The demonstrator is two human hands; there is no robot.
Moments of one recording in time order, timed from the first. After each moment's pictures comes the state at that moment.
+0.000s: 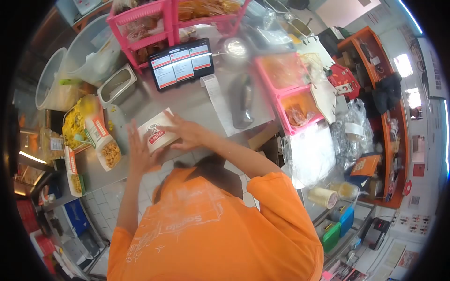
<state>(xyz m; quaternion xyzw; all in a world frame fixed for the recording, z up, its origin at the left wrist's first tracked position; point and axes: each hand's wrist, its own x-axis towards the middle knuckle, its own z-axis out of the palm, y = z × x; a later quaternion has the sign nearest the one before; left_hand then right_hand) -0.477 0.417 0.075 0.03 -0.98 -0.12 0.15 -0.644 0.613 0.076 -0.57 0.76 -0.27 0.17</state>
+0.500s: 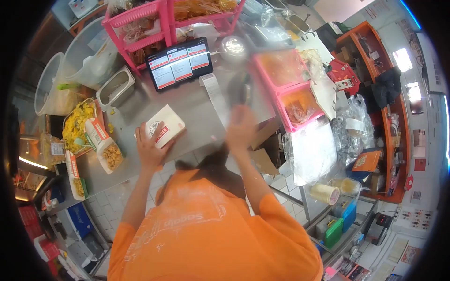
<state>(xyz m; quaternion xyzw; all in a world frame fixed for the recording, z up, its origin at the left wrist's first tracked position) -0.510 0.444 0.065 0.07 -0.95 -0.16 0.24 -0.630 0.702 0.111 0.05 0.90 -0.41 -0.14</state>
